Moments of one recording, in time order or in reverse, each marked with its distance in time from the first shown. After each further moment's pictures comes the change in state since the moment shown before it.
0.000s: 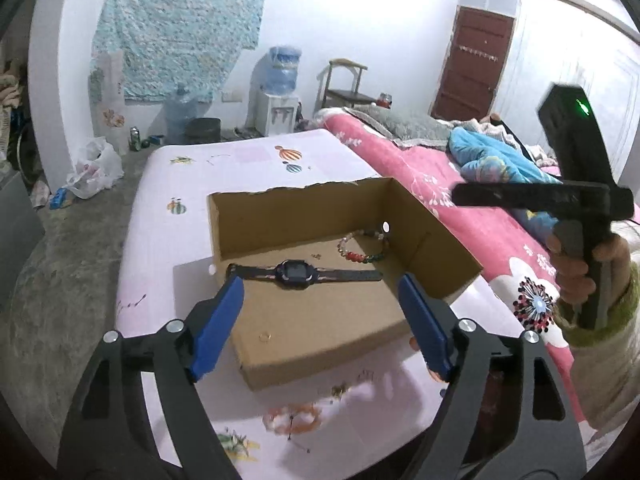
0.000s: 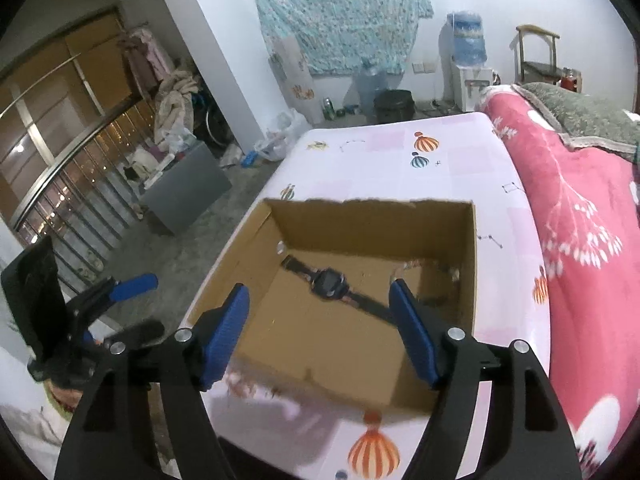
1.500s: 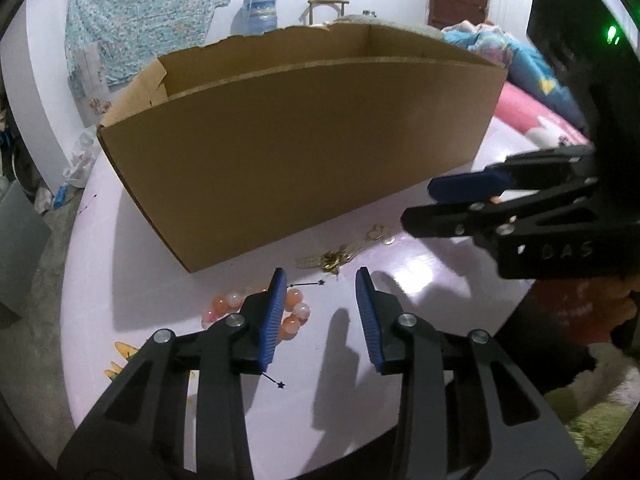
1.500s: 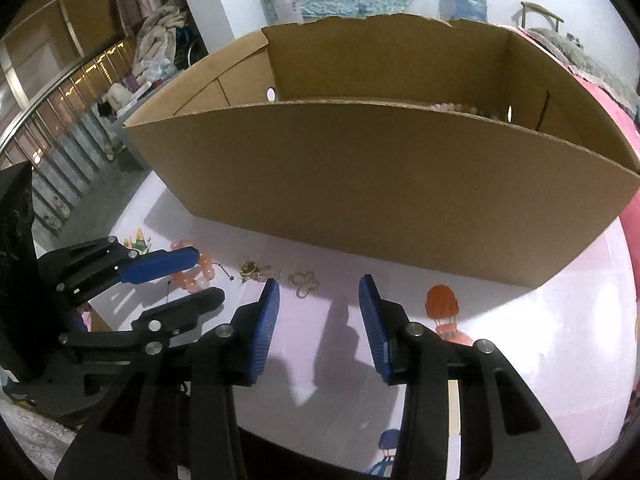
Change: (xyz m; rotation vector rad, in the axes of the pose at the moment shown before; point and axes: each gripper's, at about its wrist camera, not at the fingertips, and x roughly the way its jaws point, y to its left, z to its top) left arm 0.088 -0.035 -0.141 0.178 0.204 0.086; right arm 0.106 0.032 -0.156 -0.069 0.160 -0.122
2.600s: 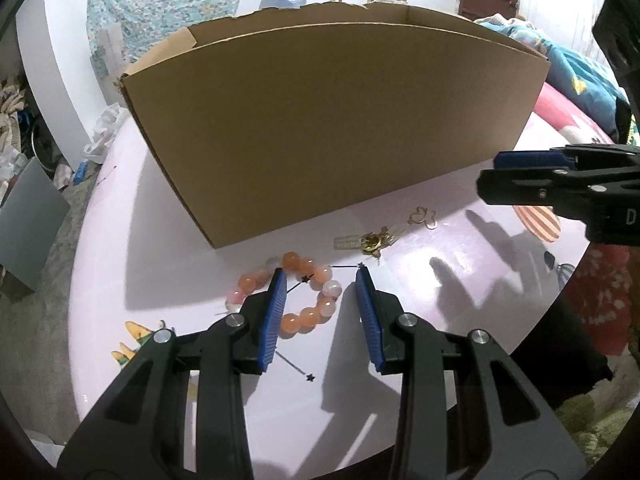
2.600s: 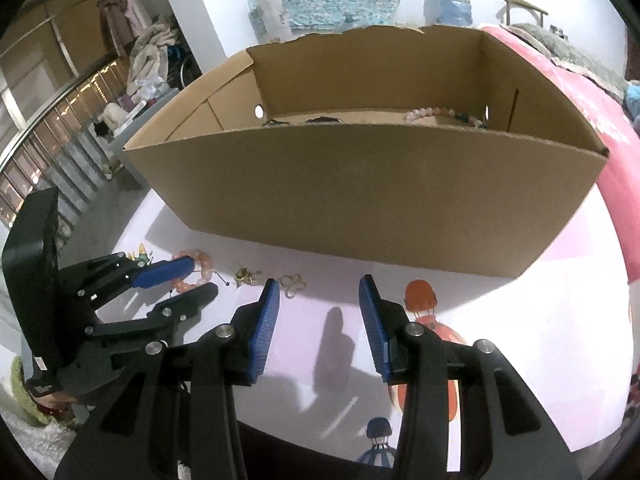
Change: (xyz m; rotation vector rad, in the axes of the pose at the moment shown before) left arm 0.013 0.013 -0.003 -0.057 0.056 0.079; right arm -0.018 -0.014 -0.007 0.068 -0.045 0.008
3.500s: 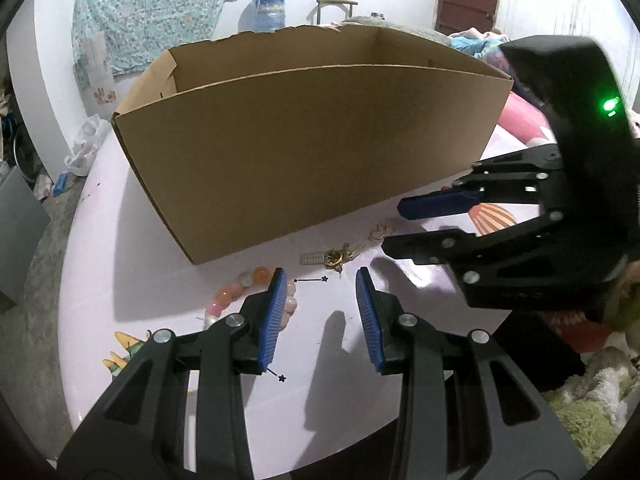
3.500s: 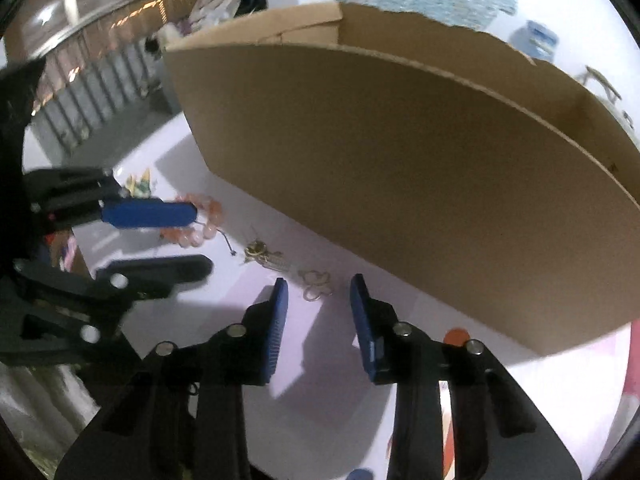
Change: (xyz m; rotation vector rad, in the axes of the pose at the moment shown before) left arm -0.015 0.002 0.000 0.013 -0.057 -0.109; right arm 0.046 0.028 0.005 -0.373 0.085 0.031
